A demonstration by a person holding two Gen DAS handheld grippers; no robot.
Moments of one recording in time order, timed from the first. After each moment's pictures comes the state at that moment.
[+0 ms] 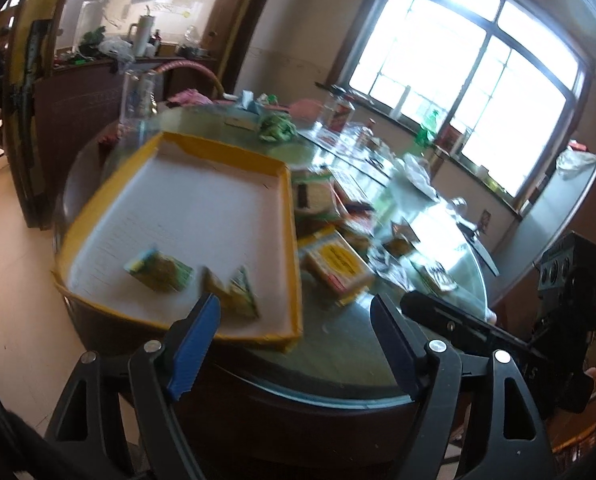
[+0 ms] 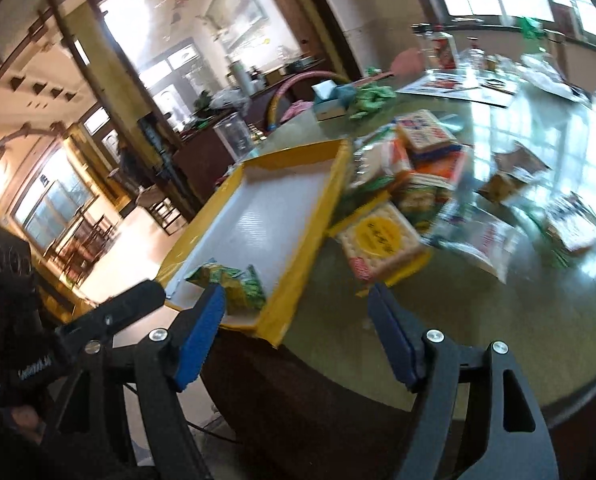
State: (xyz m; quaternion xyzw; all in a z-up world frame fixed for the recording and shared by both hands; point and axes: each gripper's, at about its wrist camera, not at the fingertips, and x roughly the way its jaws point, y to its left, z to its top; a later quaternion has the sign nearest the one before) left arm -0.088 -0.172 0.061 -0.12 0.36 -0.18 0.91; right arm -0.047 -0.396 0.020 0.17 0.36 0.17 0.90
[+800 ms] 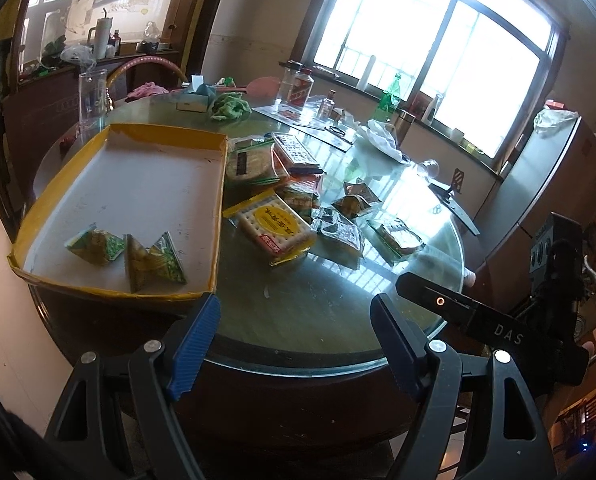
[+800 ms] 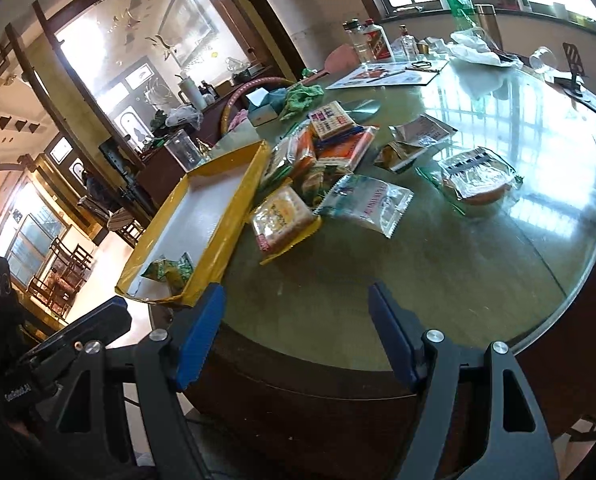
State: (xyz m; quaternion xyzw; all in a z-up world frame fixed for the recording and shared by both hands) left arm -0.118 -0.226 0.056 -0.08 0.37 -0.22 0.90; right arm -0.081 -0.471 0.004 0.20 0.37 0.10 0.90
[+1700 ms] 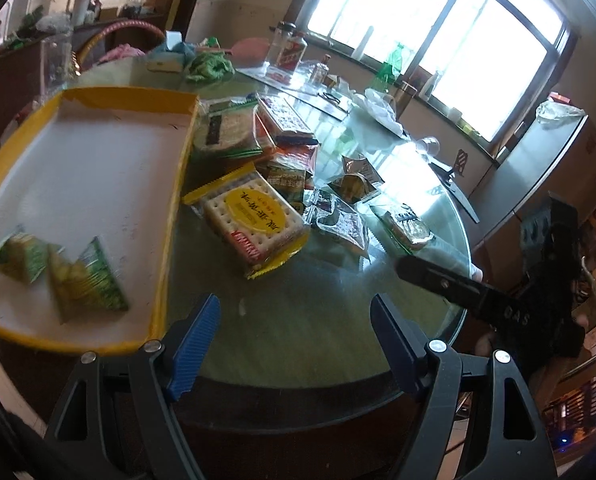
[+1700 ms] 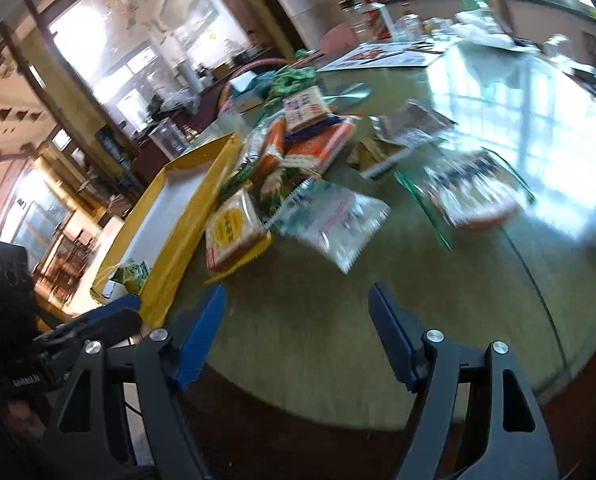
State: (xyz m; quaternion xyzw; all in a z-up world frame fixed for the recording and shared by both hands) left arm -0.053 -0.264 0.022 -0.09 0.43 -0.25 0.86; right arm -0.014 -0.514 -0.022 0.19 0.40 0.14 0.88
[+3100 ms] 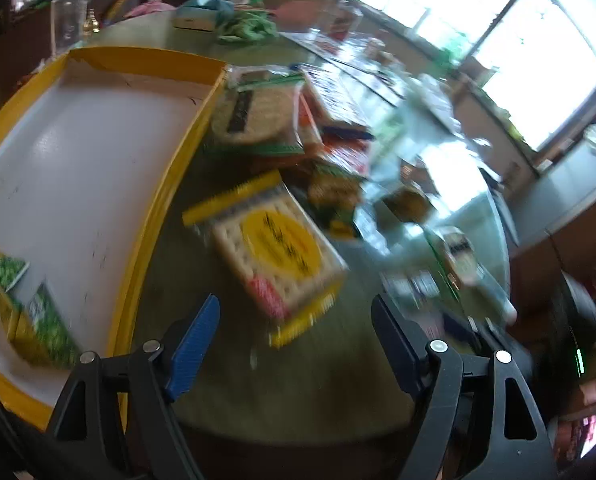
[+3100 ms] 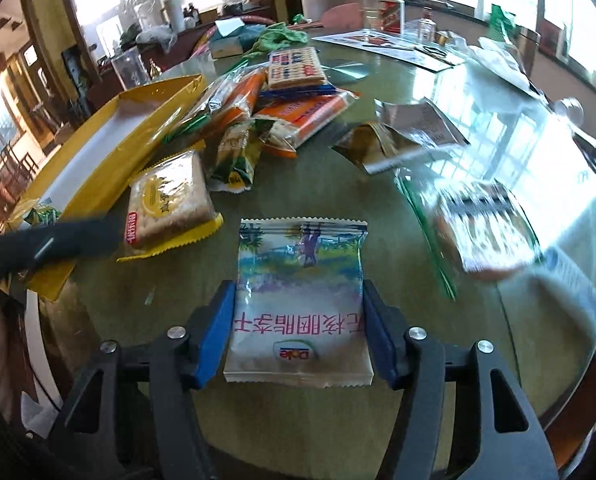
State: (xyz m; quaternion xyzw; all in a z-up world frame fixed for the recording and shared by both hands) left arm 0.021 -0.289 0.005 -0.11 0.51 -0.17 0.84; right arm 0.012 -0.482 -0.051 0.04 0.45 0.07 0.89
